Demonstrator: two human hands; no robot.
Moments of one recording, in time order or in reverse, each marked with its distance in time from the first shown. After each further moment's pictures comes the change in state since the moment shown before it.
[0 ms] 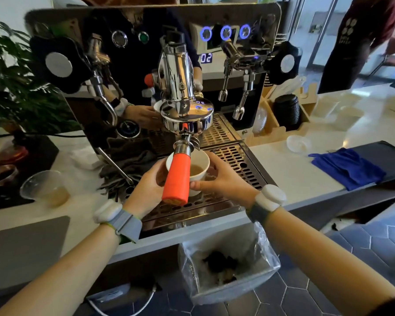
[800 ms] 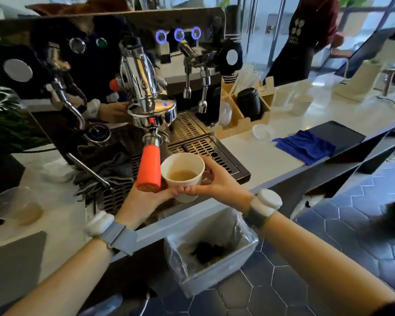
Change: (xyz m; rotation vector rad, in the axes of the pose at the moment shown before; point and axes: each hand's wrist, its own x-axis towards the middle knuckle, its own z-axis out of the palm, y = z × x) left_hand -0.035 0.037 0.041 -0.142 -0.042 0.010; right_hand -0.070 -0.002 -0.007 0.011 0.135 -0.020
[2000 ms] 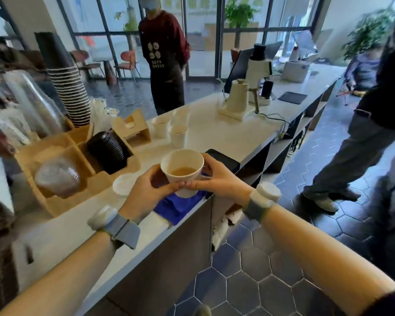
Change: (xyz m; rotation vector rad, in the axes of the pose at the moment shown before) left_hand 0.242 0.085 0.416 -0.051 -0.297 0.132; right_hand -0.057 0.077 -0.450 -0.079 0.323 0.046
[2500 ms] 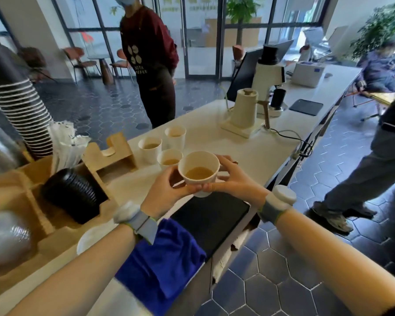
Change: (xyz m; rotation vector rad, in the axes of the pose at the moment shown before) left_hand 0.204 -0.030 0.049 -0.088 -0.108 -0.052; right_hand 0.154 0.066 -0.125 -0.119 0.077 0.036
